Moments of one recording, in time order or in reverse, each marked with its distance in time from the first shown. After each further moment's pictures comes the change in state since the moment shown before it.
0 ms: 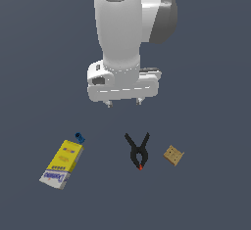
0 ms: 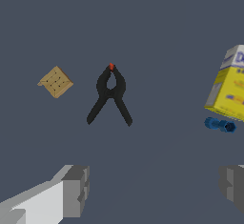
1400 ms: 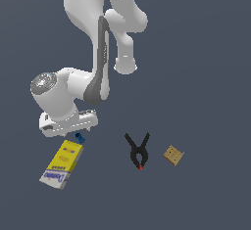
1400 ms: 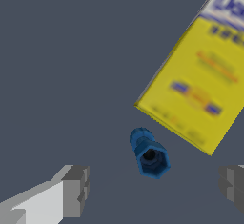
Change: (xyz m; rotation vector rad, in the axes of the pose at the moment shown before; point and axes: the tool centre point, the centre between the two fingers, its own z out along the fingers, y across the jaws) arm -0.008 0.214 0.173 -0.028 -0.023 -0.200
